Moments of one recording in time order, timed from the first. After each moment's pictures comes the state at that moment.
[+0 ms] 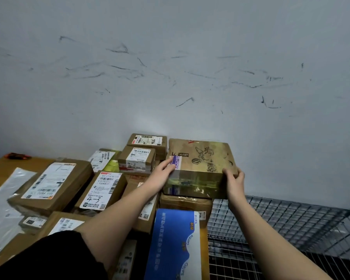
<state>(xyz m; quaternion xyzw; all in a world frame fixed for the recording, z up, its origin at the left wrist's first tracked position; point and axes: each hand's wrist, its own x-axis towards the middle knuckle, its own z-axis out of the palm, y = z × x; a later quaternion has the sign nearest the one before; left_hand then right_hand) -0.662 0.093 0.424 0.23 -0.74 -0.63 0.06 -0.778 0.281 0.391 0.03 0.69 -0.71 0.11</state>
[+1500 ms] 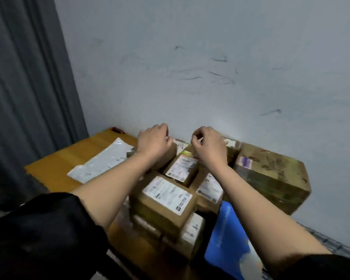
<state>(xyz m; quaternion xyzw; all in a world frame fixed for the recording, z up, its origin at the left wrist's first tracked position) -0.483 -0.011 0.498 0.39 -0.88 0.03 0.26 -0.614 0.094 0.494 -0.49 0.79 -0.34 -0.15</state>
